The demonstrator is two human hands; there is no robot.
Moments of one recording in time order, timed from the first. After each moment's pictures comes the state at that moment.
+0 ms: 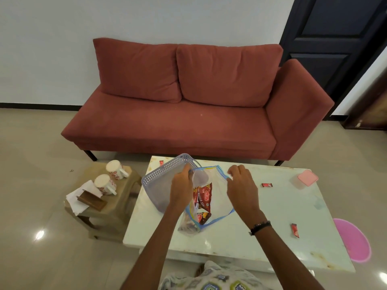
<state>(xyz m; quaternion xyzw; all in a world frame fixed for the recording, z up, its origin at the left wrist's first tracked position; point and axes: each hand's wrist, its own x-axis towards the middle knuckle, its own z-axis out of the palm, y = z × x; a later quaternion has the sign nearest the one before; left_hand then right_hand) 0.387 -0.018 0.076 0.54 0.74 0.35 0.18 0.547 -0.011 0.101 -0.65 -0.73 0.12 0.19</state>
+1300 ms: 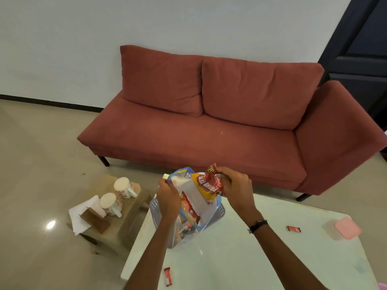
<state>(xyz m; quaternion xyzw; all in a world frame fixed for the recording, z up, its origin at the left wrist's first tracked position) 0.294 0.089 0.067 0.25 0.84 0.44 0.19 0.460 0.137 0.108 -0.51 -0.76 0.24 0.33</state>
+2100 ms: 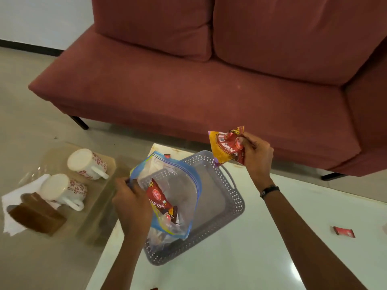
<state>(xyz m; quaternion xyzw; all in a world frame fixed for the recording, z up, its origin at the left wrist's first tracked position) 0.217 0.141 -0.128 0.21 0.87 0.44 0.10 0.414 0.328 -0.161 -0.57 -0.62 0.32 0.43</state>
